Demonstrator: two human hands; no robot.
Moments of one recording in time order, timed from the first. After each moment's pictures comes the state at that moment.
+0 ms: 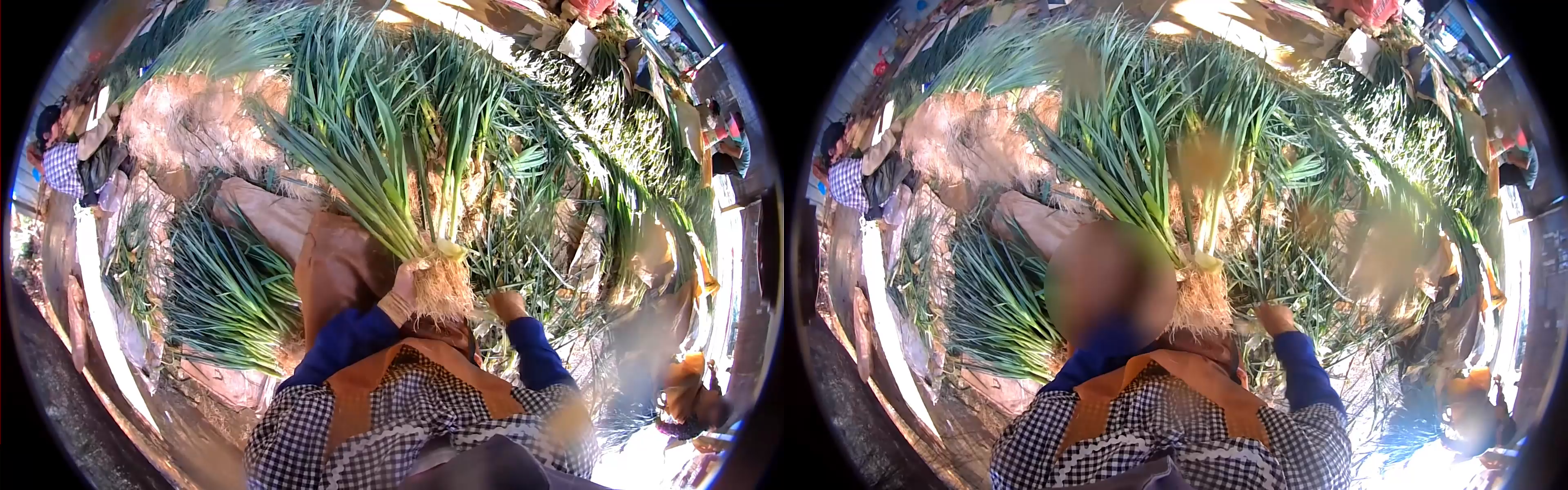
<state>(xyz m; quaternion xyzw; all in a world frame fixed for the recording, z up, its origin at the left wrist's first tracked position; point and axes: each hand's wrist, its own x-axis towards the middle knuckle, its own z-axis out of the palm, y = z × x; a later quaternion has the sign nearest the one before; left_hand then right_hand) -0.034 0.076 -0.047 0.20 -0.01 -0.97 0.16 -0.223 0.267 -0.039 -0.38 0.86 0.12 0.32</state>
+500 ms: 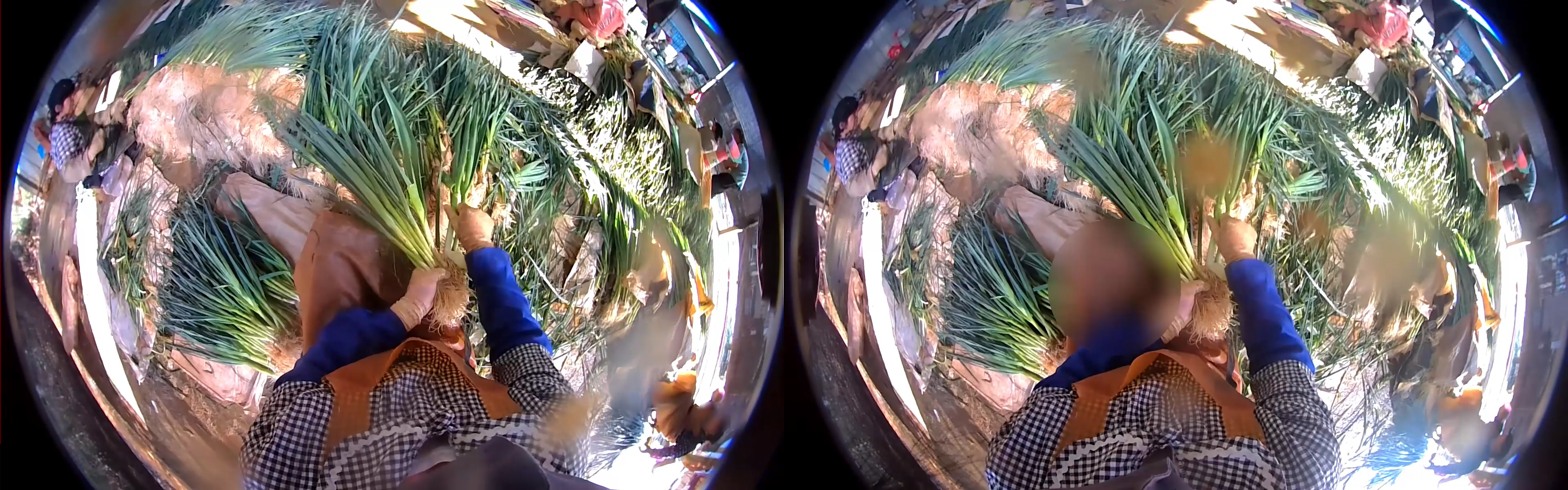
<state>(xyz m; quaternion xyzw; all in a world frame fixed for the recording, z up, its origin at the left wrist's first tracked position) -0.067 0.100 -0.054 0.31 -0.21 -0.88 0.29 -0.213 0.063 0.034 -0.46 0.89 -0.08 0.02</state>
